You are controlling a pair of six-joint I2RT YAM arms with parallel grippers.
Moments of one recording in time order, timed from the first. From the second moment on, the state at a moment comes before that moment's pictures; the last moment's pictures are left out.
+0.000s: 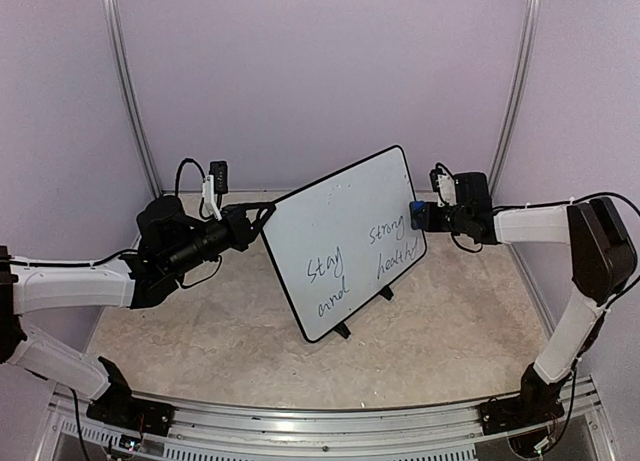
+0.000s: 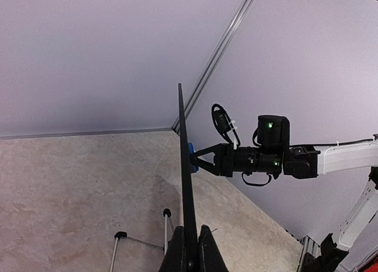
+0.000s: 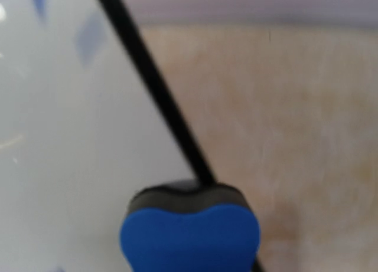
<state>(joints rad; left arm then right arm) -0.73 1.30 0.68 0.68 0.13 -0.48 0.30 1.73 1.07 0.17 -0.15 0.21</state>
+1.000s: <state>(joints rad) -0.73 1.31 0.68 0.68 0.14 -0.49 0.30 1.80 1.40 0.12 -0.23 0.25</state>
